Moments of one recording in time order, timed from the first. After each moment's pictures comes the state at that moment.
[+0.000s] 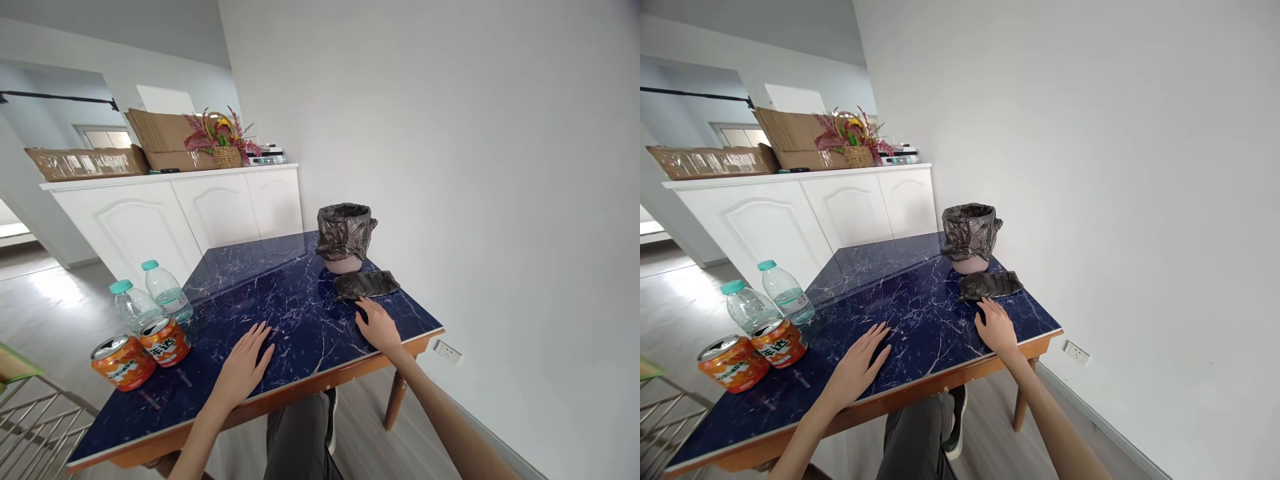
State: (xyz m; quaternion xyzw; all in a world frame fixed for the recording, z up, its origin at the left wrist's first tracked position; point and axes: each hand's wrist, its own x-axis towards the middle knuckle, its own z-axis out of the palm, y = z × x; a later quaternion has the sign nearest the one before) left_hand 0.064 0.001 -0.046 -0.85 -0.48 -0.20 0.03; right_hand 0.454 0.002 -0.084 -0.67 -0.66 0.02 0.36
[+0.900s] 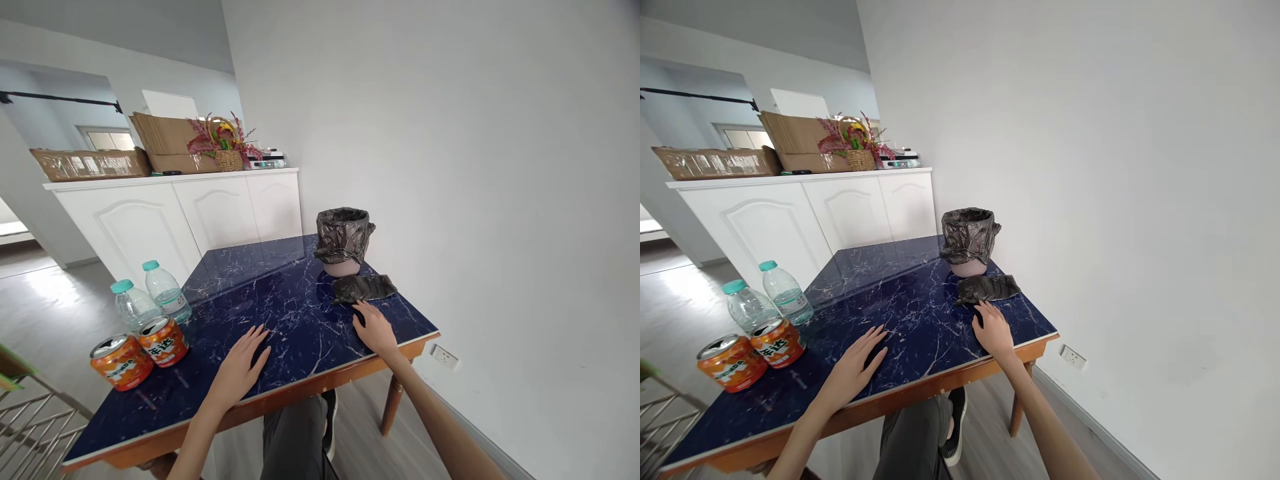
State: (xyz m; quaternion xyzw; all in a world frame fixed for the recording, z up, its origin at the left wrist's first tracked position) left_hand 0.064 -0.004 -0.040 -0.85 -0.48 -0.23 0.00; right_hand 0.455 0.002 -0.084 -0.66 -0.66 0.03 0.35
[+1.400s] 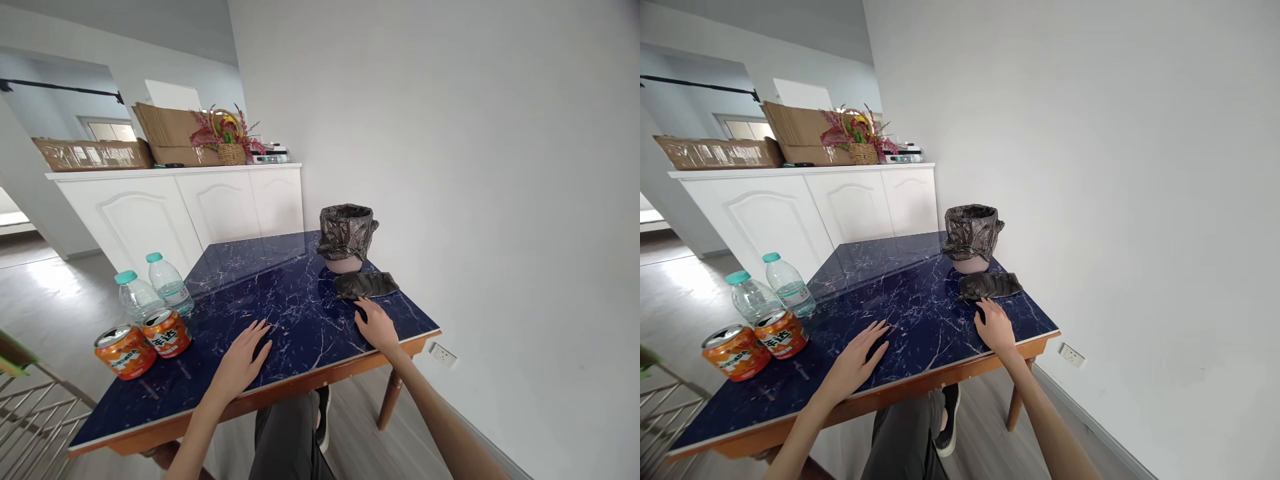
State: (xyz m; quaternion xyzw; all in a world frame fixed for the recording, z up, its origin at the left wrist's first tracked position) left_hand 0.065 -0.005 -0.040 -0.84 -0.49 -0.22 -0.02; right_hand 0.455 0.002 -0.085 -0.67 -0.65 0.03 0.35
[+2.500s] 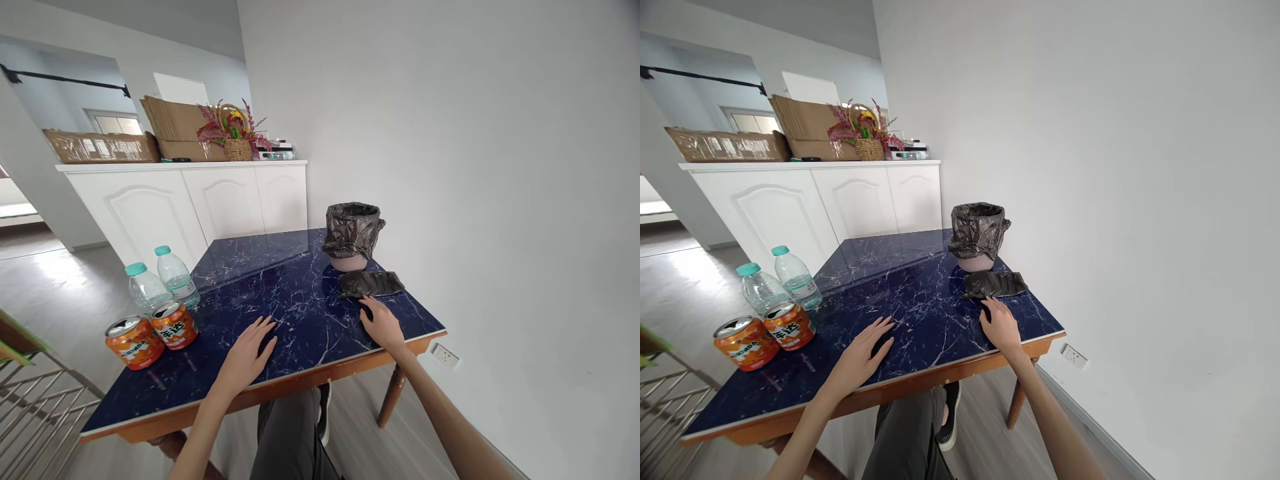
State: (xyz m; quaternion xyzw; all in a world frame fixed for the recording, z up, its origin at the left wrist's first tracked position) left_hand 0.064 -0.008 -0.041 -0.84 -0.49 -0.22 -0.03; right_hand 0.454 0.000 -0.087 -0.68 -0.65 0.03 0.35
